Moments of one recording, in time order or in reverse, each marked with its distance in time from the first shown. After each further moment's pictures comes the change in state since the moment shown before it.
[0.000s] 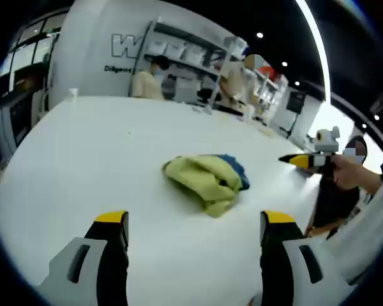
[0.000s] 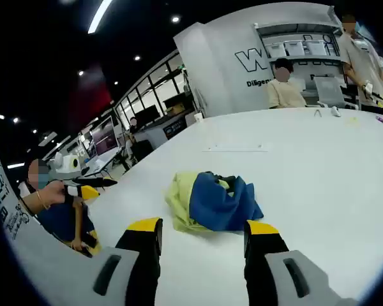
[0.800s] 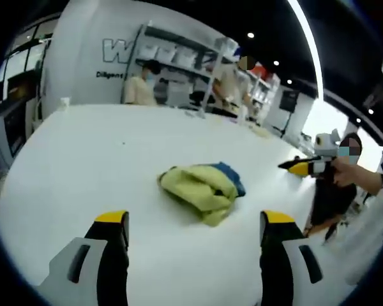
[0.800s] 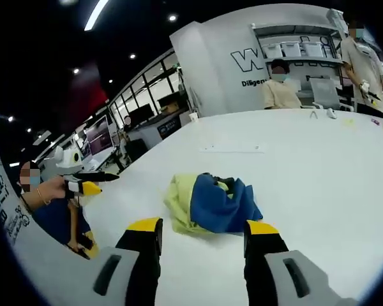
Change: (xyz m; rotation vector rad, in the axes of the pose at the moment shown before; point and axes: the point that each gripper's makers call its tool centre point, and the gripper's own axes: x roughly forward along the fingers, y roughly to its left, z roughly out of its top) left arm -0.005 -0.006 0.018 0.051 -0.013 -0.025; right arm -0.014 0.010 -0.007 -0.005 0.014 -0.029
